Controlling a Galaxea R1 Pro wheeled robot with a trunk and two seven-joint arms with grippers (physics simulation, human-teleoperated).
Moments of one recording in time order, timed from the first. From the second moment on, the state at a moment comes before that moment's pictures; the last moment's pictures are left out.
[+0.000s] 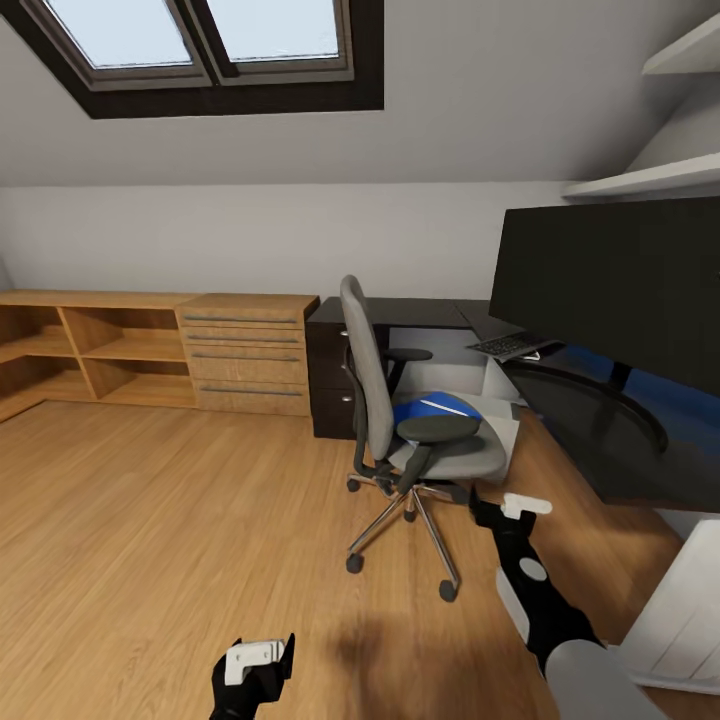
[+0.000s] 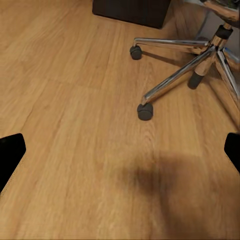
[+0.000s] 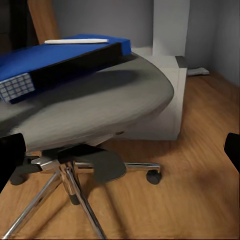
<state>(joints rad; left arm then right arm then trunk) -0.02 -0.09 -0.06 -0.99 0.09 -0.18 0.00 -0.61 0.02 -0.19 -0.59 0.02 -0.29 -0.08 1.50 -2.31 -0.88</state>
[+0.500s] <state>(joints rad) -0.02 -0.09 -0.06 -1.03 0.09 -0.18 0.01 -0.60 0.01 -0.19 -0.58 0.02 -0.28 -0.08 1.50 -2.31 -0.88</state>
